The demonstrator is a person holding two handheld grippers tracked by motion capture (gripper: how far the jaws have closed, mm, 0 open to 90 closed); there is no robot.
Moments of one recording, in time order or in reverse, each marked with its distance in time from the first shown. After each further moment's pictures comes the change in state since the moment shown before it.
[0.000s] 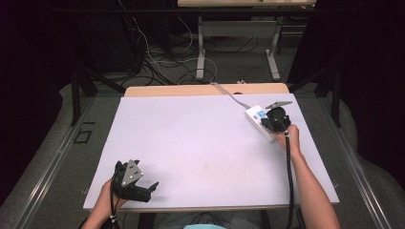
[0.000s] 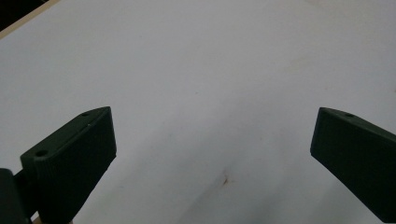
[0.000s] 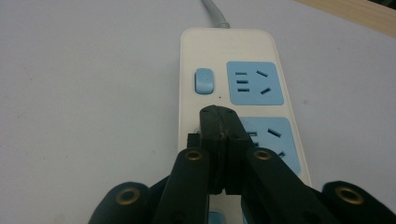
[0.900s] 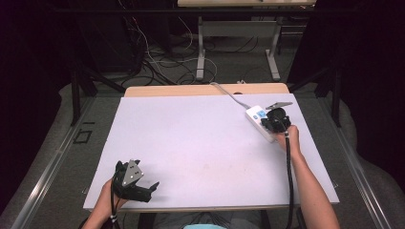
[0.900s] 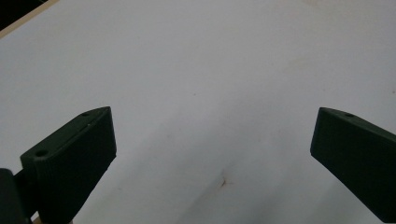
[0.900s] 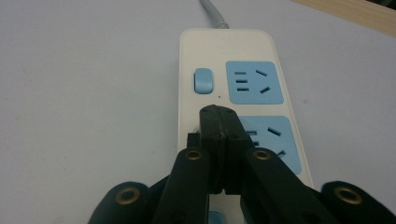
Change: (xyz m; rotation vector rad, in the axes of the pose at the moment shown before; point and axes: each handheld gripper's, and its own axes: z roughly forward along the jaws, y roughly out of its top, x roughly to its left) left arm -0.001 0.001 0.001 -0.005 0.001 -0.004; right arm -0.001 -0.003 0.000 -0.015 0.005 0.016
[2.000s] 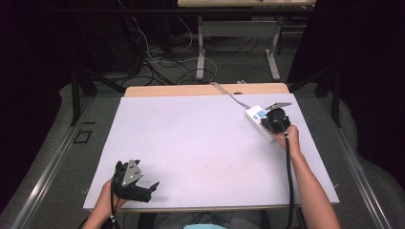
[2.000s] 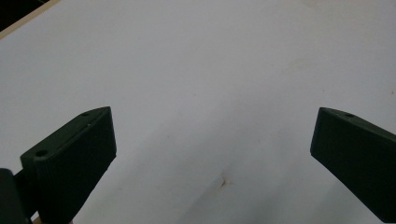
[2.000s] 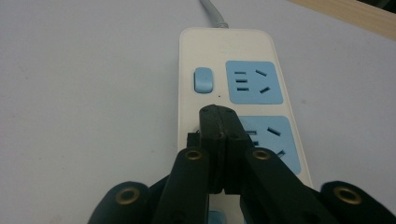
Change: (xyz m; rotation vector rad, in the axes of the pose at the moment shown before) left arm 0.000 0.000 -0.001 -0.002 0.002 0.004; right arm 0.002 0.000 0.000 0.003 -0.011 -0.017
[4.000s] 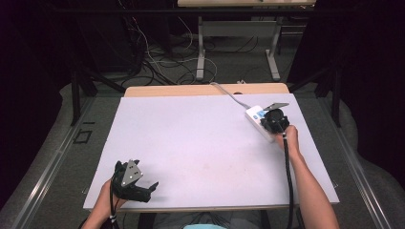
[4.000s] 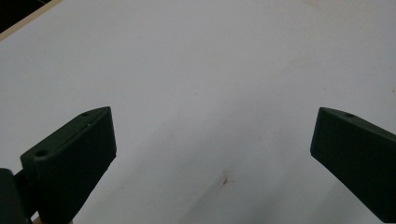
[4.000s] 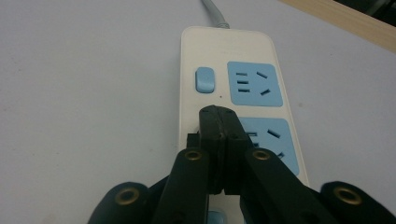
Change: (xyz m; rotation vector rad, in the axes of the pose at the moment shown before) left arm 0.001 -0.001 -0.001 0.008 -0.005 0.003; right arm 0.006 0.002 0.000 0.011 -0.040 -0.042
